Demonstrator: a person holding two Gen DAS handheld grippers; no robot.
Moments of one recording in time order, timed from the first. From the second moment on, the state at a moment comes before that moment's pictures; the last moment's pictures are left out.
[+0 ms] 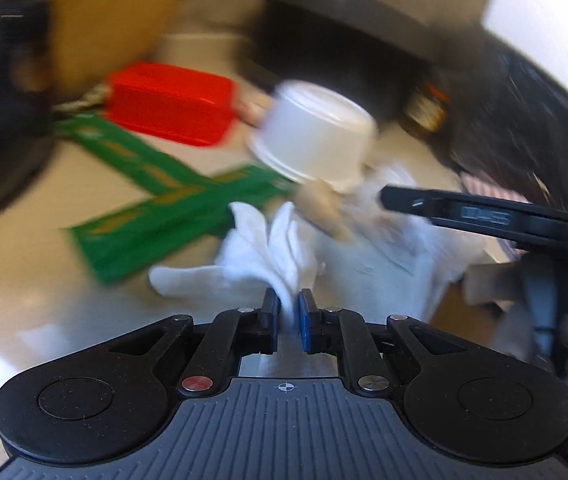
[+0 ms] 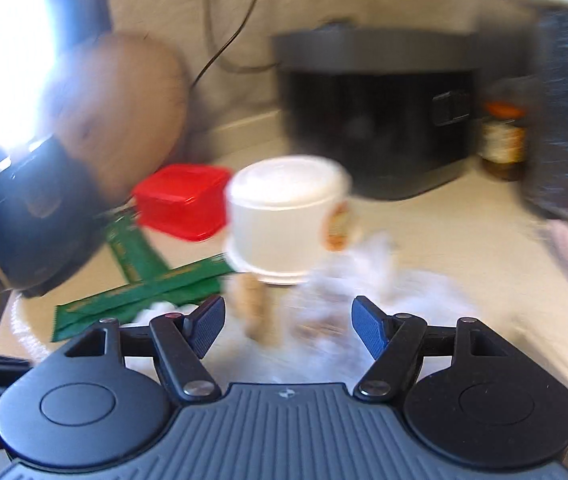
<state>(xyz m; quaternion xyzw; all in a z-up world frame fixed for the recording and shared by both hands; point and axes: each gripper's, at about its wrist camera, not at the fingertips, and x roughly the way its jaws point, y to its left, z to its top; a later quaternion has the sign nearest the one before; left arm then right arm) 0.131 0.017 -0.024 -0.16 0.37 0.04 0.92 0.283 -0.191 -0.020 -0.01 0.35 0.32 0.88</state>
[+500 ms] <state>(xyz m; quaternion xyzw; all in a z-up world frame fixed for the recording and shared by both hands) 0.063 0.062 -0.004 -0.17 0.34 0.12 0.92 0.309 -0.103 -0.059 -0.08 0.40 0.30 0.86</state>
